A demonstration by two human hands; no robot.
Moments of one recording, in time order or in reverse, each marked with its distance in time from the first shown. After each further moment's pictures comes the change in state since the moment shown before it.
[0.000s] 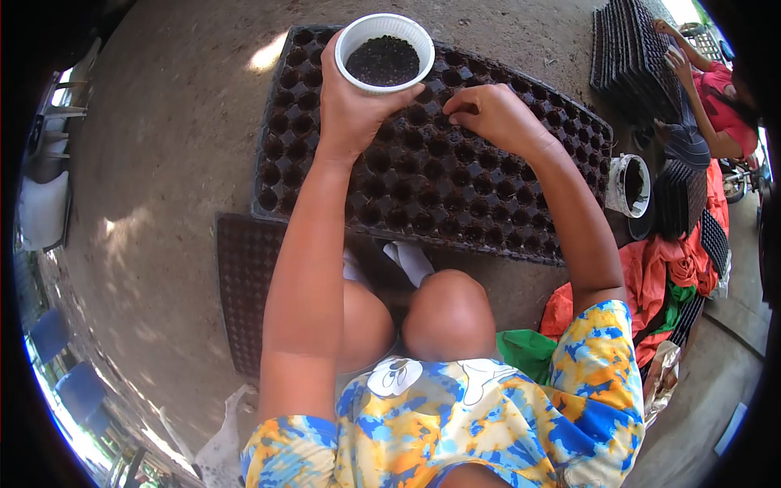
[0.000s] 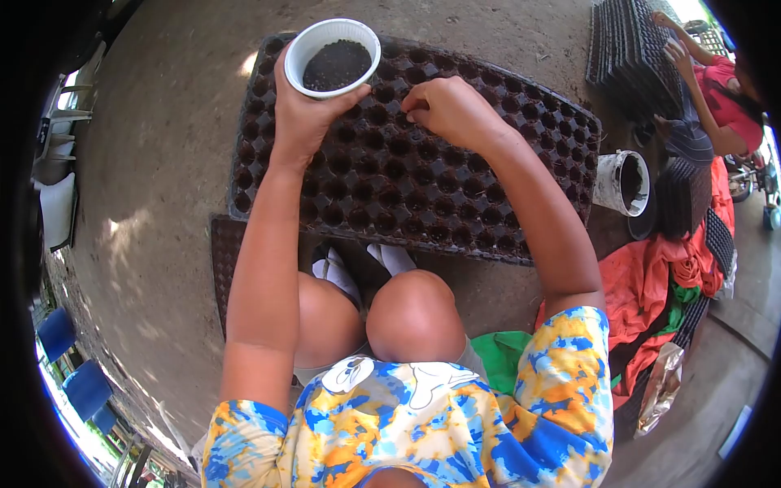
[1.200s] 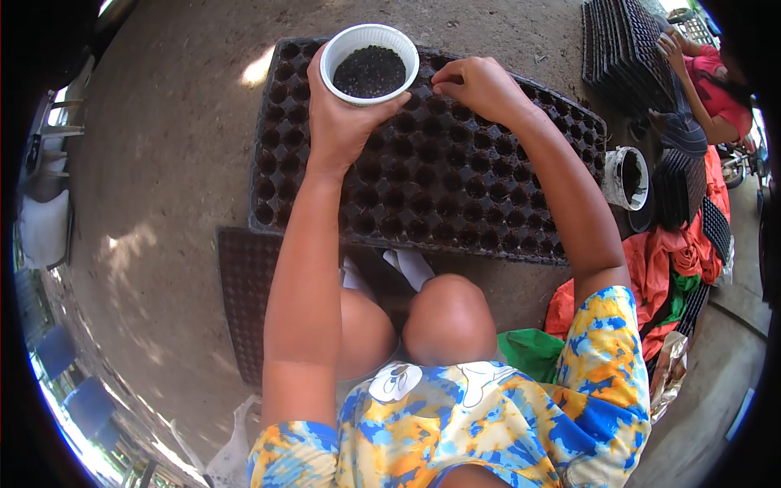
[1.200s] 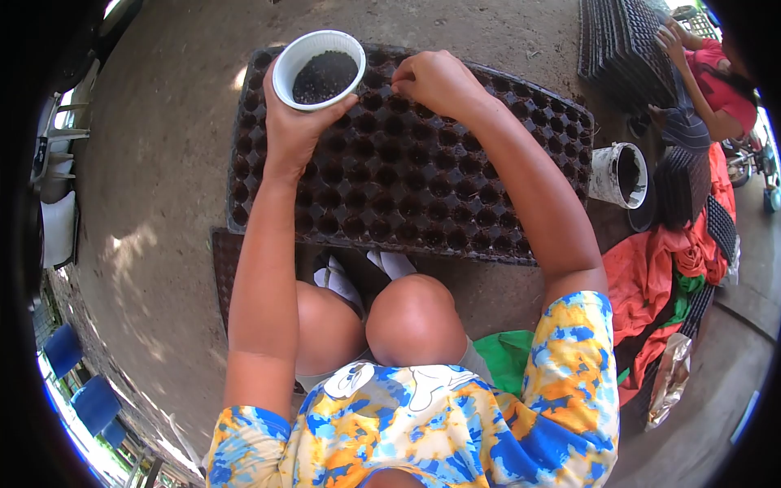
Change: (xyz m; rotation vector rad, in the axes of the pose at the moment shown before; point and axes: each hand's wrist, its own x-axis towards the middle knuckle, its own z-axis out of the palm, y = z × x) left_hand 0.000 -0.001 0.001 -0.062 0.006 -0.036; right_hand 0.033 0.021 -0.006 -0.070 0.210 -0.020
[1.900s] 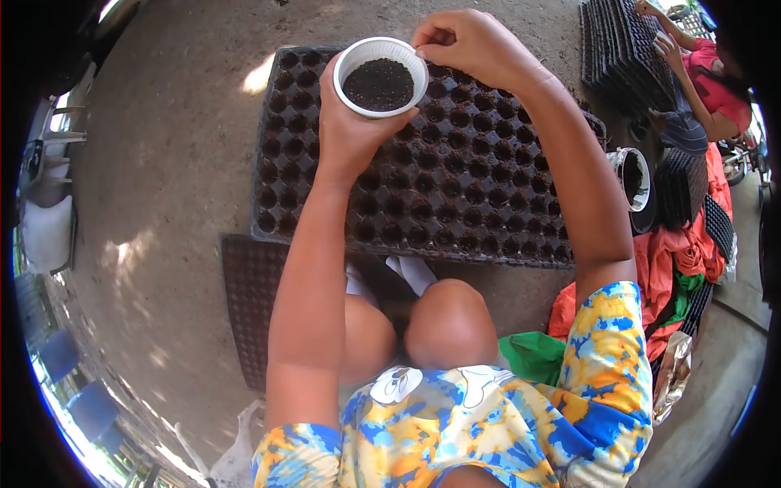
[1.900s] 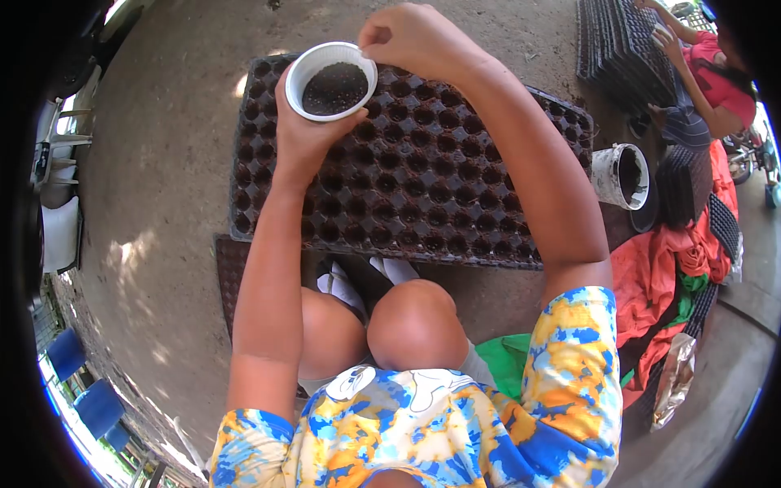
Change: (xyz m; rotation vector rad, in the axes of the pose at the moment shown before) left_hand -0.002 0.002 0.008 0.134 -0.052 0.000; right_hand 0.033 -0.030 -0.042 0.292 -0.007 -0.146
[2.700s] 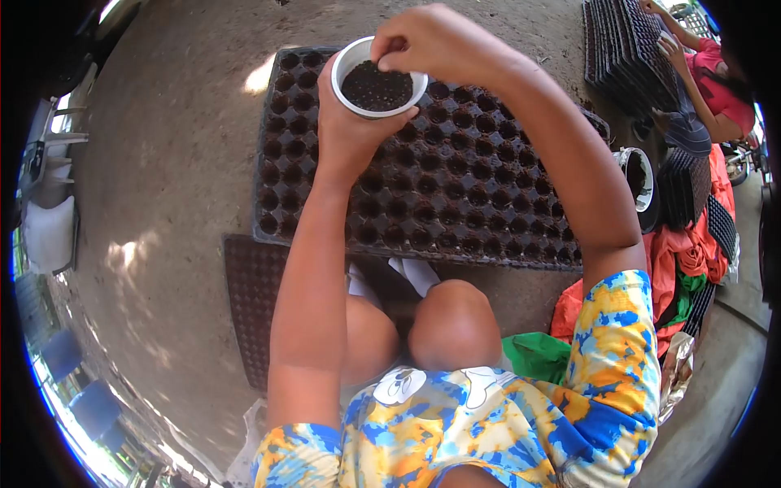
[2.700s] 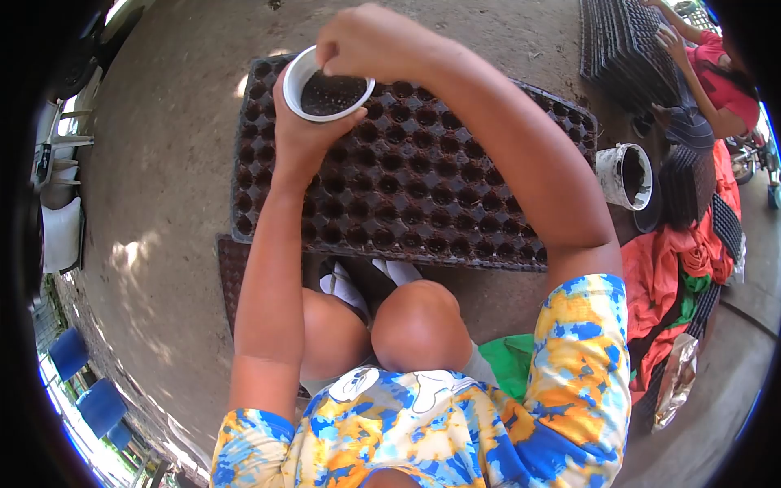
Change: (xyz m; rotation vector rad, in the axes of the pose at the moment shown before) left_hand 0.002 -0.003 -0.001 0.058 0.027 0.013; right_hand 0.015 -0.050 0.009 -0.170 -0.210 0.050
